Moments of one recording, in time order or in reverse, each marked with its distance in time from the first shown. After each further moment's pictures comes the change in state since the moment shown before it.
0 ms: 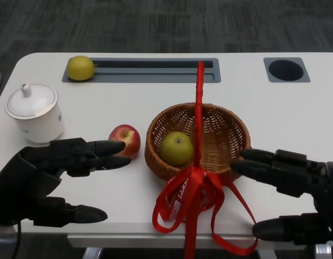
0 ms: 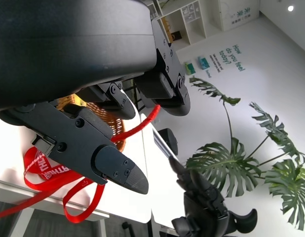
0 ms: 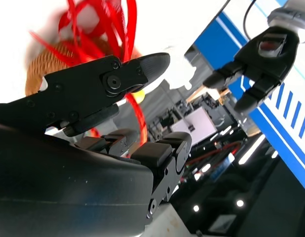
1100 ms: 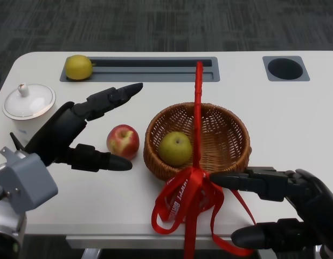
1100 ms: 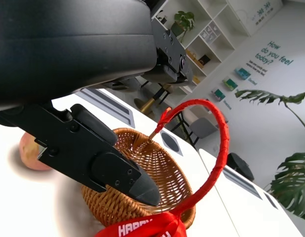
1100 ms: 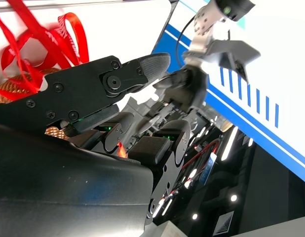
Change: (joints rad) left arm -0.454 0.008 -0.109 0.648 0.570 -0.391 0.400; right arm -0.008 0.039 0.191 0.033 0.238 0.057 0.063
